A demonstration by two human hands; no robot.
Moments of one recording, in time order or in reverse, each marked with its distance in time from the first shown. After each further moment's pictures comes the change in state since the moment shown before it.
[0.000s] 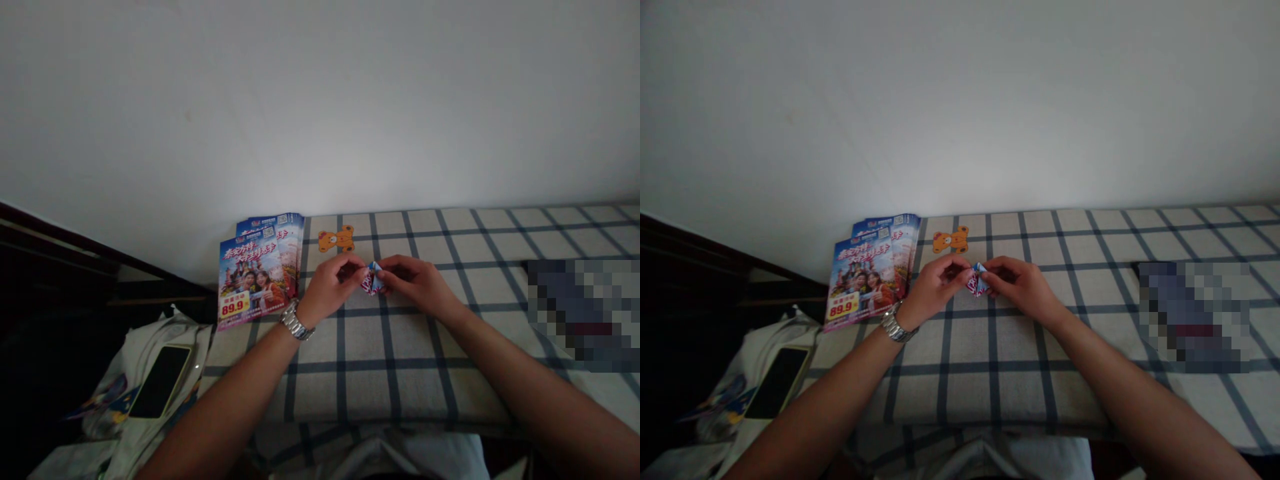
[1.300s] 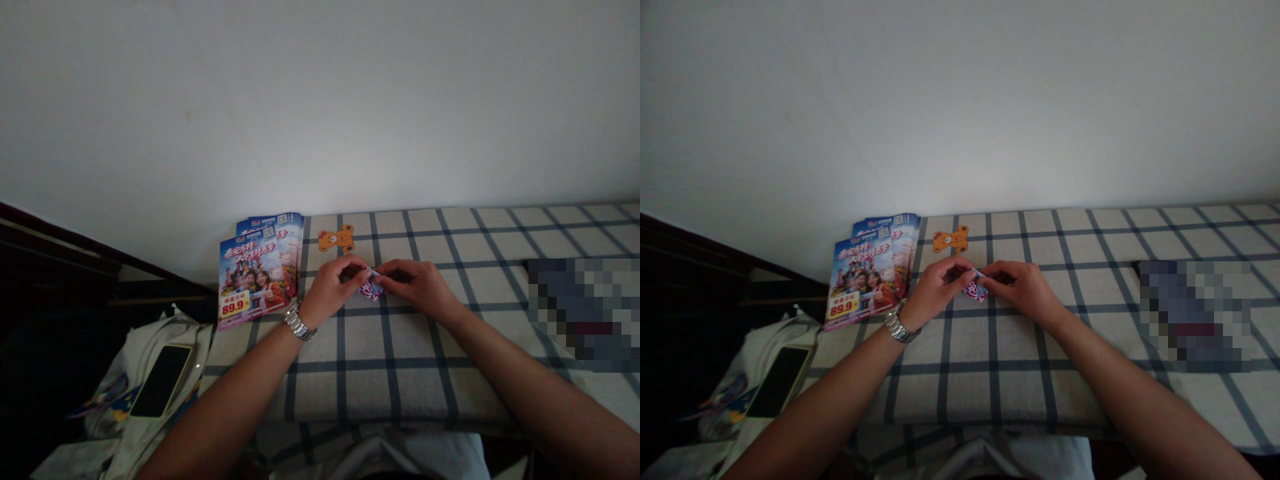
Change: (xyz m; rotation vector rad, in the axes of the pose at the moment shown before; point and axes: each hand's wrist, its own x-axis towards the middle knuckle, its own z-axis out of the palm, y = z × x) left_hand -0.001 -0.002 0.003 -0.006 -0.006 0.007; right_hand -0.001 0.001 -0.002 -0.292 0.036 -0.076
